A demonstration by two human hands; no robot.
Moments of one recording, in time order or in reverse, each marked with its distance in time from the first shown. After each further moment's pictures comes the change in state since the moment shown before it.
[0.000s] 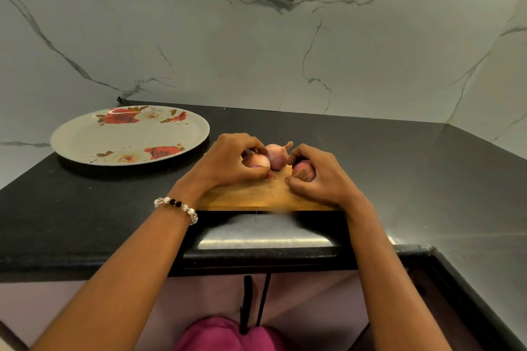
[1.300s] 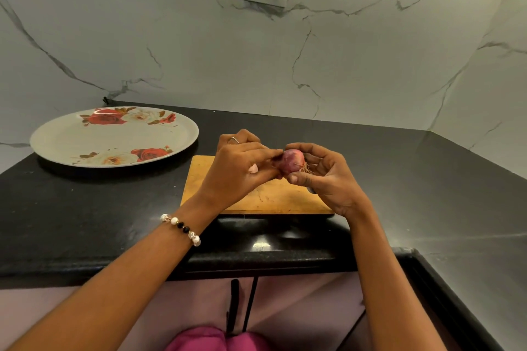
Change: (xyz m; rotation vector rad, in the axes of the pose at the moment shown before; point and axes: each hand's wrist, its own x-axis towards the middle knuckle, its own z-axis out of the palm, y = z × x) left_hand -0.005 0.038 0.023 0.092 0.372 0.254; right_hand -0.016 -0.015 -0.020 0.784 0.034 0.114
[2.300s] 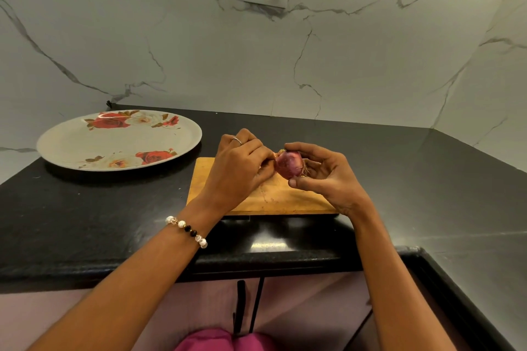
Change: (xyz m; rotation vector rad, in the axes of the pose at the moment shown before) left_hand 0.001 0.004 -0.003 0.284 -0.051 -0.007; right_hand 0.000 0.003 0.003 -0.100 -0.015 -0.077
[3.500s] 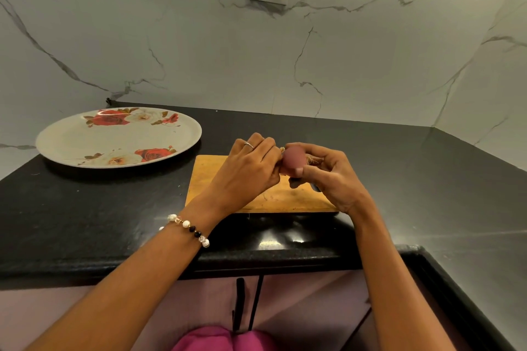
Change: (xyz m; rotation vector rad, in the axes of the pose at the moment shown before) left_hand 0.002 0.007 0.008 0.139 -0.136 0.117; right_hand -0.003 -0.012 0.004 0.060 0.049 0.110
